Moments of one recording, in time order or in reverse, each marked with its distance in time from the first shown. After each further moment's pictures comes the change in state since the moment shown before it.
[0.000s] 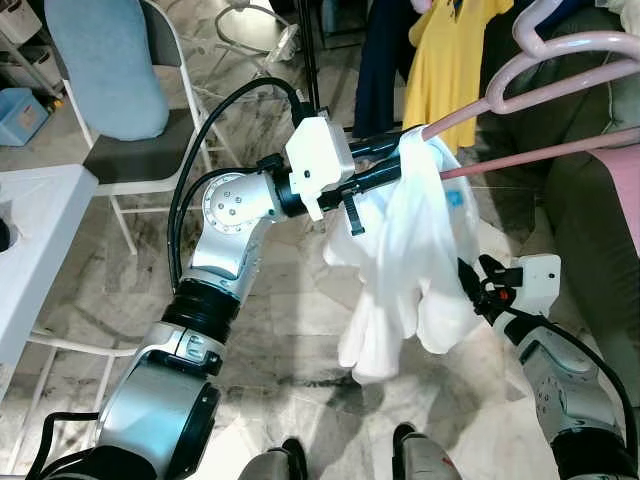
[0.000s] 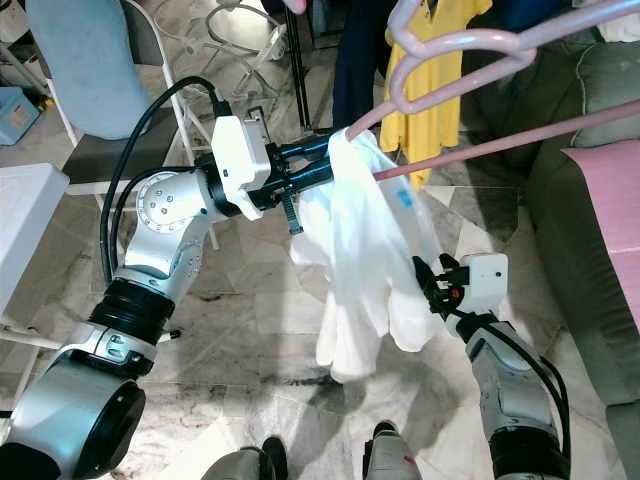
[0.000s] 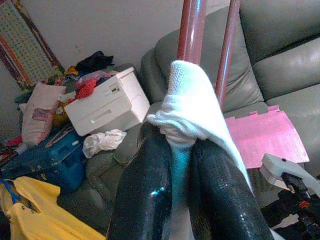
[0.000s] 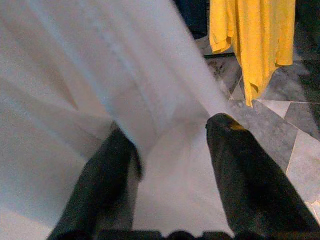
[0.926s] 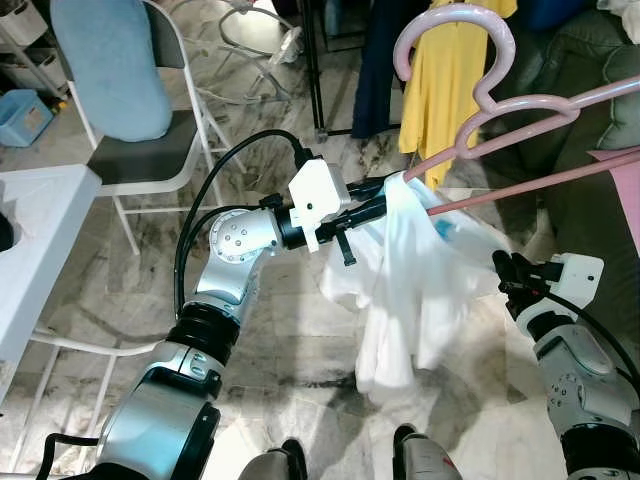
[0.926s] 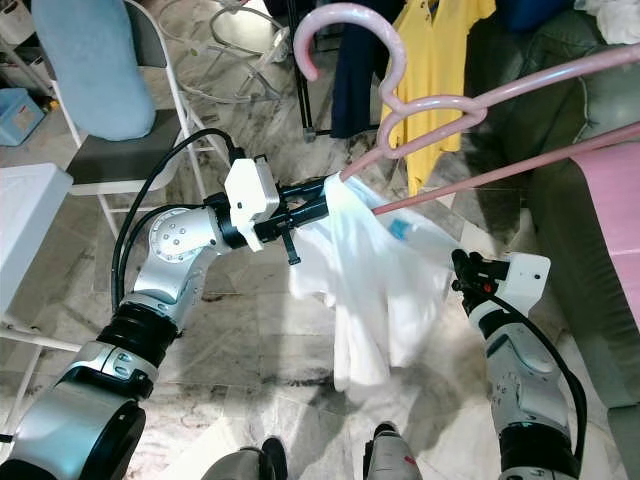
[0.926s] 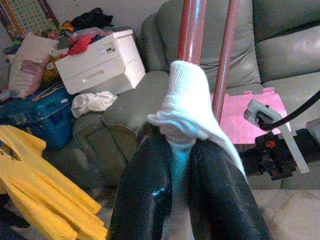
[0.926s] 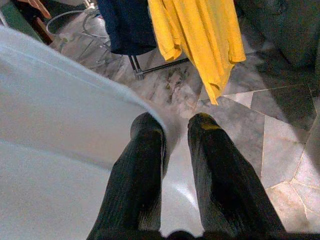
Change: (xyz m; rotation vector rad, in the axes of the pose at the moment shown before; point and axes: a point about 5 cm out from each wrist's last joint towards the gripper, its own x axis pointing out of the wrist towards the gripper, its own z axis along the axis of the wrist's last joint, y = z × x) left arm -0.017 -0.025 -0.036 -0.129 0.118 0.033; right arm -0.006 -0.027 0.005 0.136 -0.053 -0.191
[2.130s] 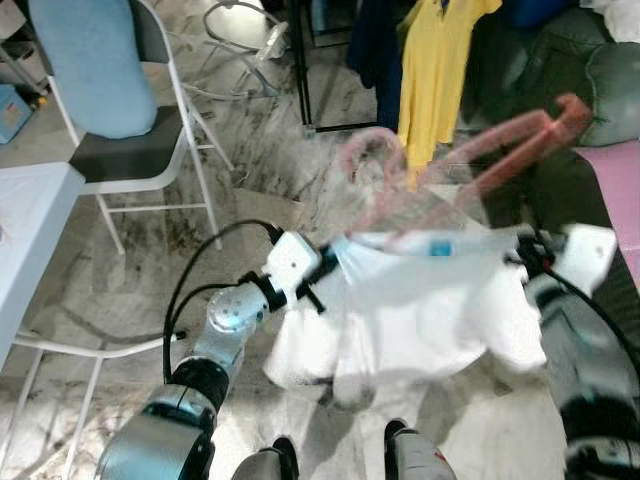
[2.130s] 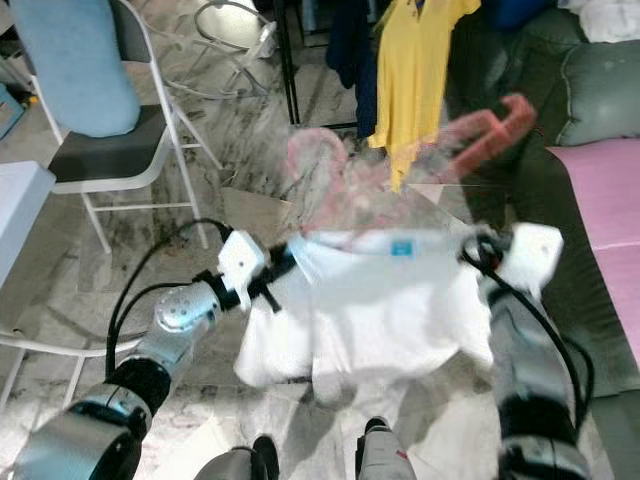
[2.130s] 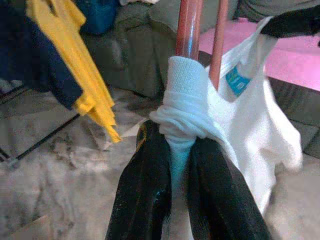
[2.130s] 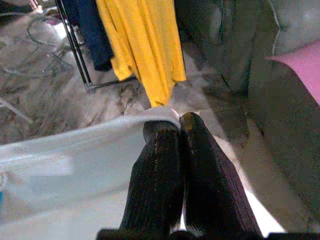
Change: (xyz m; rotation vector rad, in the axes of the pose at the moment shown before) left arm -0.058 -0.049 -0.090 -0.195 0.357 0.352; right arm 0.023 0.002 0.030 -0.118 -0.068 -0.155
